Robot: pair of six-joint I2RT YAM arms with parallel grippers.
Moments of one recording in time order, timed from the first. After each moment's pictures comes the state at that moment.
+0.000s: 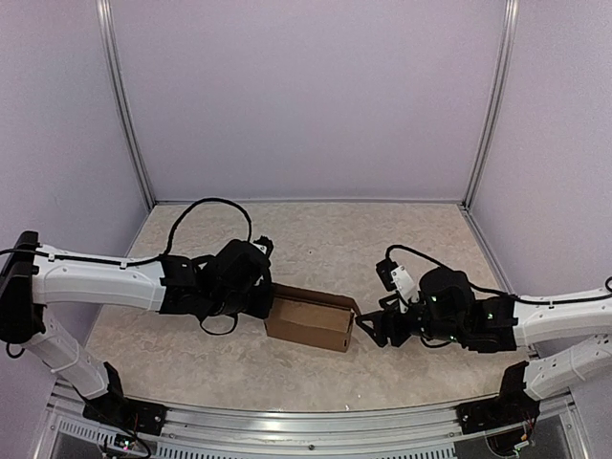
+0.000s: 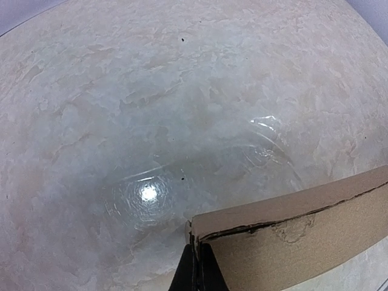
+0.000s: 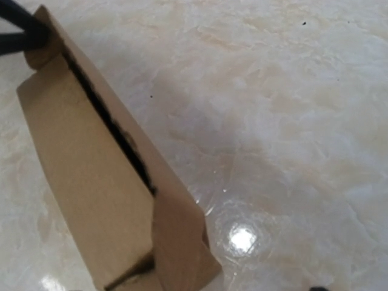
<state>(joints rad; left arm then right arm) -1.04 1.51 0.96 -0.29 -0.40 -0.52 1.04 1.10 0.49 0.09 0.17 0.30</state>
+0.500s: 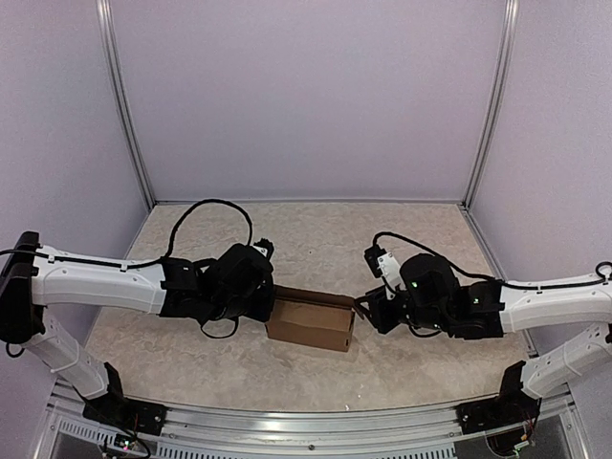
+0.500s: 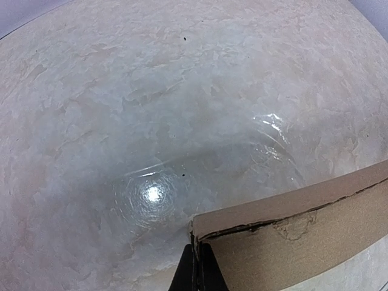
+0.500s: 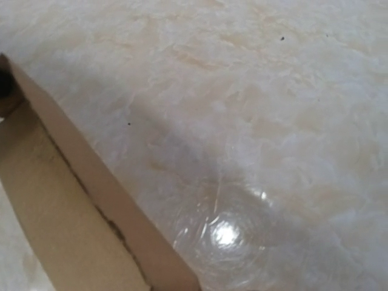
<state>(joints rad) -1.07 1.51 0.96 -0.31 -0.44 -0.54 1.05 1.23 0.65 0.02 0.25 0.33</state>
